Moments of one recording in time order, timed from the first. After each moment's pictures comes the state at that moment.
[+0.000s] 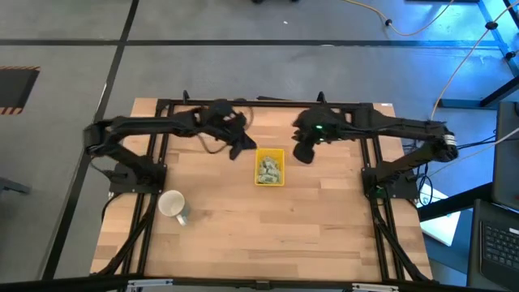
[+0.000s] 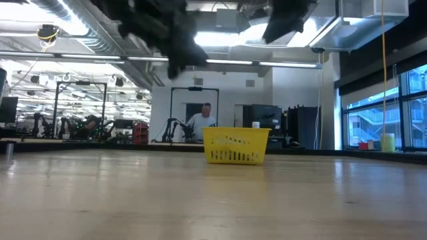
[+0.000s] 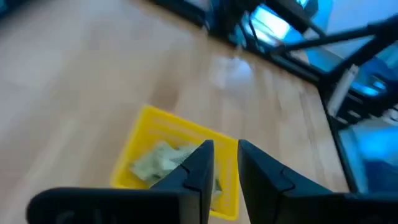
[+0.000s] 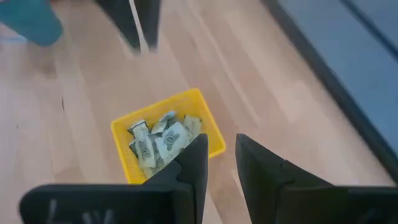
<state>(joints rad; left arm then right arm) 0.37 1.42 0.98 -0.13 0.45 -0.26 -0.12 1.39 1.42 -0.88 0.20 0.24</state>
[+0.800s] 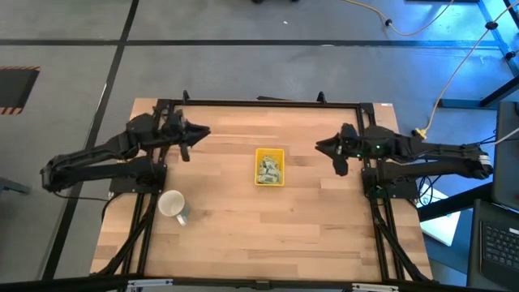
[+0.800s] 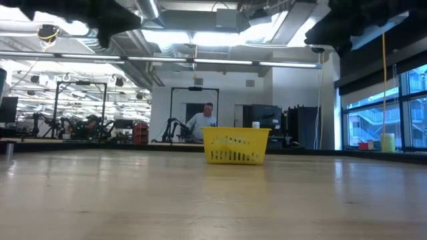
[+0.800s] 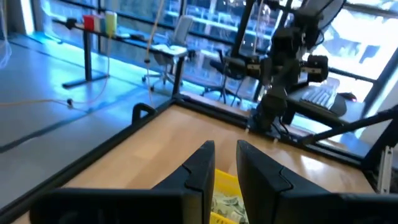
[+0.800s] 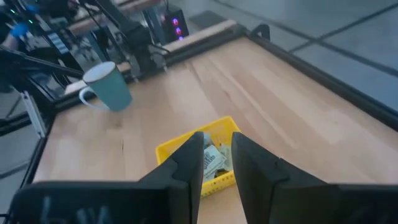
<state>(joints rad) 0.38 0.51 0.51 -0.06 0.08 -0.24 -0.09 0.67 0.62 -0.27 0.13 0.33</state>
